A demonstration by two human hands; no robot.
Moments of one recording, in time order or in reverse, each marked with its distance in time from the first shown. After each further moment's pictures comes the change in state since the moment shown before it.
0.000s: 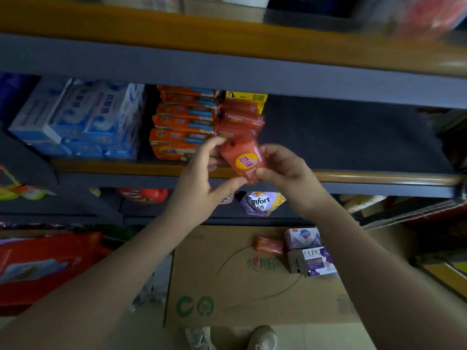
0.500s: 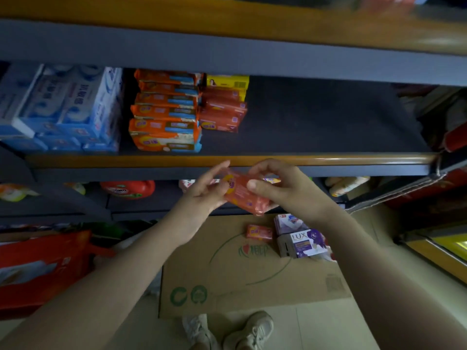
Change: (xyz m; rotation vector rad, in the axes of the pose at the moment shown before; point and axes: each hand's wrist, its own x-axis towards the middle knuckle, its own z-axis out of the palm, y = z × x) left_hand -0.029 -0.018 0.034 -0.761 -0.222 -0.569; right_hand -0.052 -0.017 -0.004 -0.215 0.004 0.186
